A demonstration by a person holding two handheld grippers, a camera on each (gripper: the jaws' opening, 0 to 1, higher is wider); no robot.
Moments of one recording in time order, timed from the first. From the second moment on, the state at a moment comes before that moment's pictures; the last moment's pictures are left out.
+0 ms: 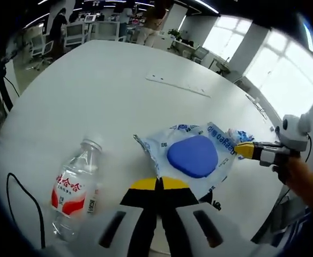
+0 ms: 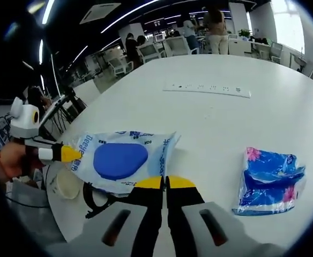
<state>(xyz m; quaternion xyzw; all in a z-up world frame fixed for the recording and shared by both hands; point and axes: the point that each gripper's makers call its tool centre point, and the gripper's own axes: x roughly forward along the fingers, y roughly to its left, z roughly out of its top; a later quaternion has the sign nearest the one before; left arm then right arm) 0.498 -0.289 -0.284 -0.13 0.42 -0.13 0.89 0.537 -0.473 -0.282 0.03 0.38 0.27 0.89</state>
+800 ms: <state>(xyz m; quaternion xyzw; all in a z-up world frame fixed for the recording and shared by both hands) 0.540 -0.317 -0.234 -0.11 0.37 -0.19 0.90 0.540 -0.502 -0.236 0.04 0.32 0.22 0.92</state>
